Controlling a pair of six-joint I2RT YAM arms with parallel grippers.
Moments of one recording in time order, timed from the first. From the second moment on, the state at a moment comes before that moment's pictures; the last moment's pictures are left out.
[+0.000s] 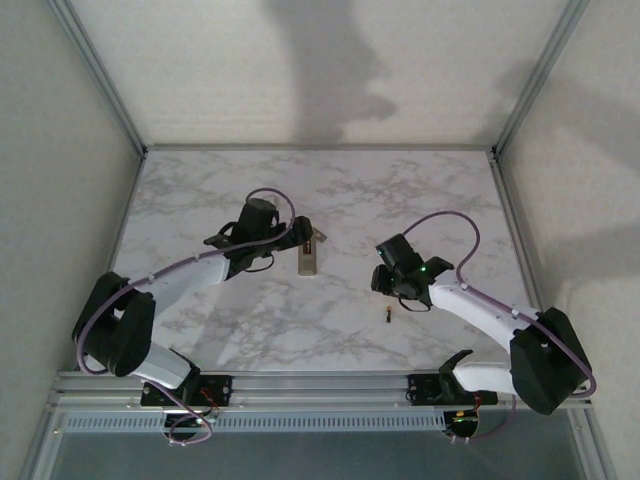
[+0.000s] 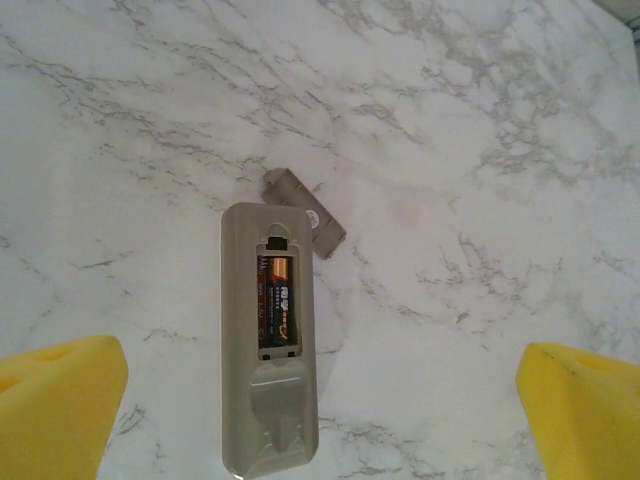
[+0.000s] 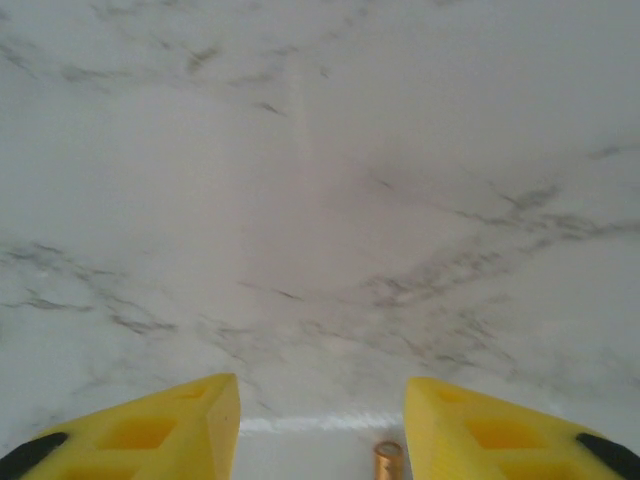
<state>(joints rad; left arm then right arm) -0.52 1.48 0.89 -0.10 0.03 -0.74 0.63 1.25 0.71 -0.60 0.13 0.74</state>
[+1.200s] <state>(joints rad) -0.61 1.99 1.21 -0.15 -0.12 -0.63 0.63 1.13 0.63 -0.62 0.13 0.79</state>
